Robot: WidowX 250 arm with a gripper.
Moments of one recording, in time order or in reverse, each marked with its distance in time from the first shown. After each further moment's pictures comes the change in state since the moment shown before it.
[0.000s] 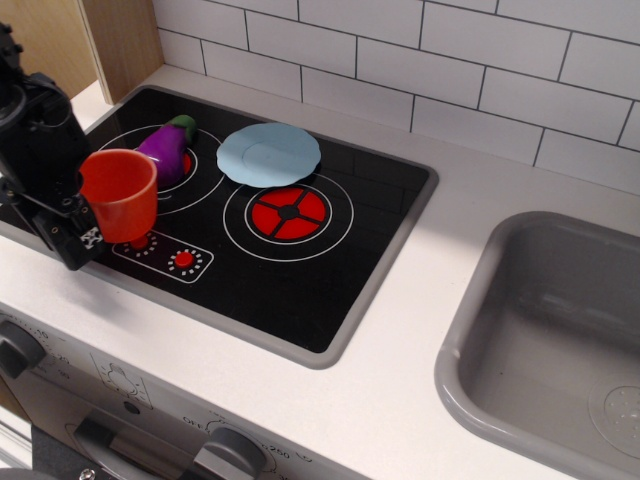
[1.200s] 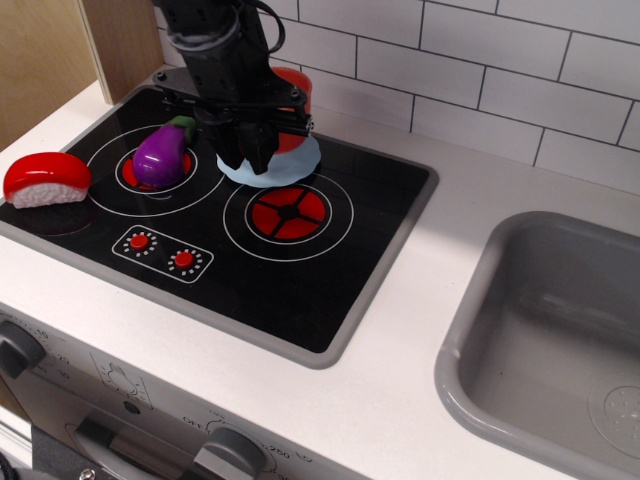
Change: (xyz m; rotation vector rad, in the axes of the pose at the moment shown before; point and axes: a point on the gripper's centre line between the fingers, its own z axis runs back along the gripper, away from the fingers) arm 0.119 -0.042 0.001 0.059 -0.155 0.382
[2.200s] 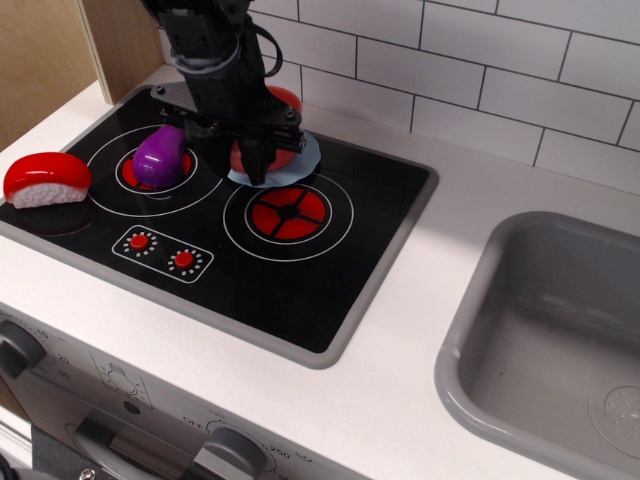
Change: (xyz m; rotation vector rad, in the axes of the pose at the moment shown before) arm -0.002 0.009 -0.014 0.043 -0.009 -0.001
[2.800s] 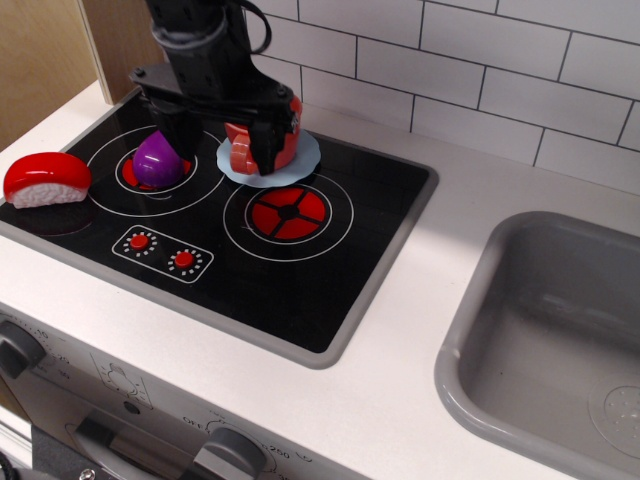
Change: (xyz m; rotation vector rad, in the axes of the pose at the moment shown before) arm -0.004 -0.006 0.032 0.023 0.000 0.047
